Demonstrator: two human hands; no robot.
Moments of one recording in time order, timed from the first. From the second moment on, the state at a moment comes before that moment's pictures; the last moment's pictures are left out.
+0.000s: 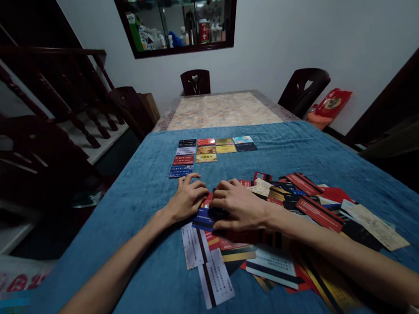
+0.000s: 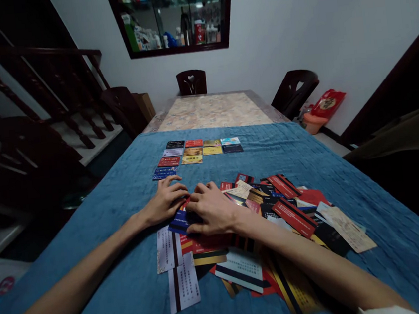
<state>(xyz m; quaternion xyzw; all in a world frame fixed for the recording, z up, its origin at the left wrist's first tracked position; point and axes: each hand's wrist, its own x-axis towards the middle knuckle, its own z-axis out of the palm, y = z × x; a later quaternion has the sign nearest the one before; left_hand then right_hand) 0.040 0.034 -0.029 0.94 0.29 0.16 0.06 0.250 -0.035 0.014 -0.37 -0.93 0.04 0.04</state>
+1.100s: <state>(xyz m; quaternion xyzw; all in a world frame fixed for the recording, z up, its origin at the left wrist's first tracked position) 0.035 0.026 -0.005 0.90 0.28 0.22 0.24 0.255 -0.028 0.014 -0.36 -0.93 0.06 0.10</state>
